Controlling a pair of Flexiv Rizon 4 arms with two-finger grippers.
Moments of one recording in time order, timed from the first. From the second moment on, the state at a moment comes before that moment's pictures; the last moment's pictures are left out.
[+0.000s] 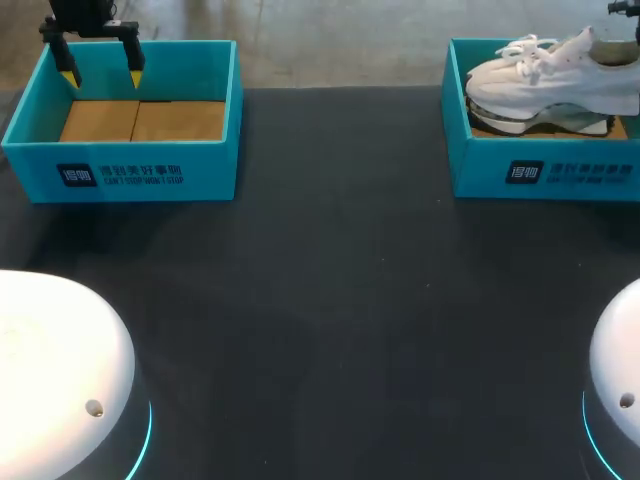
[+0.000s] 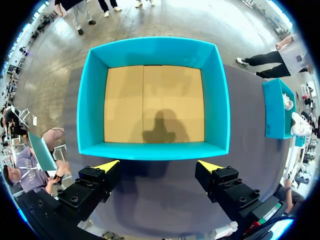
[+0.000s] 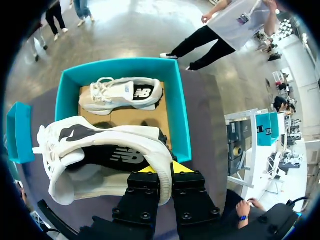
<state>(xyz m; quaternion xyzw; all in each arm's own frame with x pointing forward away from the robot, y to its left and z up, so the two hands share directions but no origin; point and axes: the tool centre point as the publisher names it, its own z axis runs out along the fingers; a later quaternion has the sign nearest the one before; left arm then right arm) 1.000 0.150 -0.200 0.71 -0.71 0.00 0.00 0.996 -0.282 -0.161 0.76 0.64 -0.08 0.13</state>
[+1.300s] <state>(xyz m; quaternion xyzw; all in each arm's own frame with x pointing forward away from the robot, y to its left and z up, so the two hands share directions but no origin) 1.000 0.150 -0.200 0.71 -0.71 0.00 0.00 0.865 -0.092 -0.116 0.77 0.62 -0.07 0.16</state>
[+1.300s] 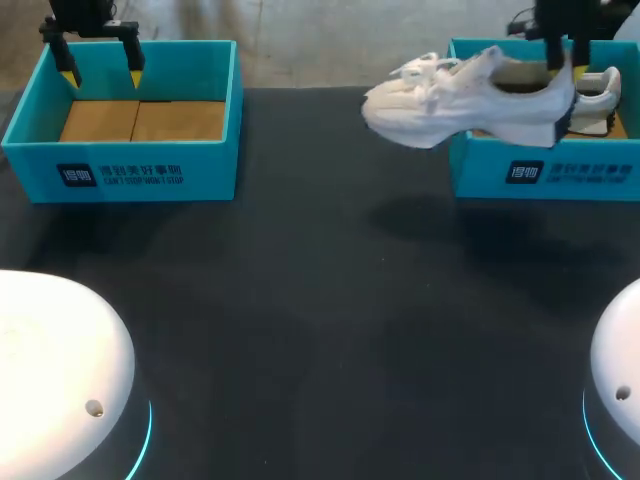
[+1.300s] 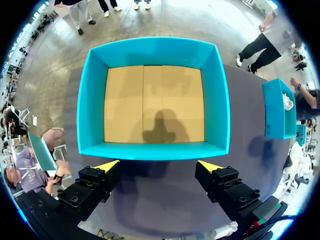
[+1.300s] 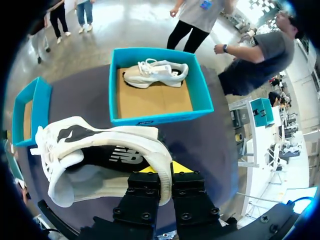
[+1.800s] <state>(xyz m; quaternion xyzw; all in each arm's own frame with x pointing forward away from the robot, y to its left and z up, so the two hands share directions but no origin) 1.000 0.150 -0.200 0.71 -0.71 0.00 0.00 0.811 -0.039 -0.161 0.77 0.61 -0.07 0.17</state>
